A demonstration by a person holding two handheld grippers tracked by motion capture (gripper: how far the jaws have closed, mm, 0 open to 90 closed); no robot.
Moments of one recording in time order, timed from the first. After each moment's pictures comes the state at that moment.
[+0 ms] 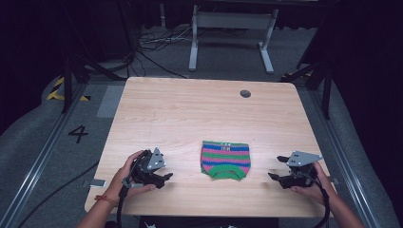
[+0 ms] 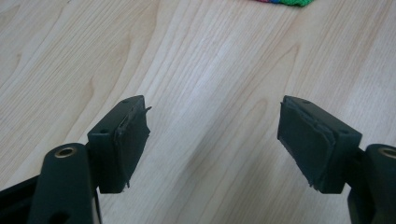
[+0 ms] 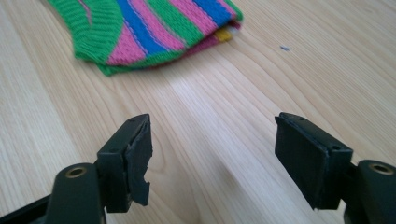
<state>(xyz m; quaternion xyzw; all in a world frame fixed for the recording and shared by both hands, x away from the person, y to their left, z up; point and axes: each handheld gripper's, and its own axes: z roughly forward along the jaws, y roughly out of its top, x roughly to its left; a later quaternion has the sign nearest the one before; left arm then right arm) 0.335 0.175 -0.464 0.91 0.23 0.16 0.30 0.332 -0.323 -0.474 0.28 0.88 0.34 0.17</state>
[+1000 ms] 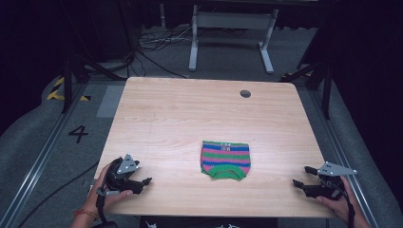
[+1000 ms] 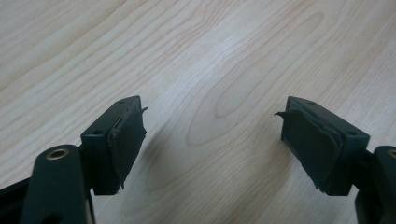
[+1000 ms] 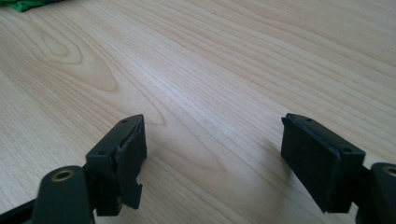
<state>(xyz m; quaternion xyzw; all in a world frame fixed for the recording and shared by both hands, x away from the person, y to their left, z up) 0.319 0.247 -0.493 0.88 0.33 0.14 0.32 0.302 -0.406 -0.505 0.41 0.82 0.36 0.17</state>
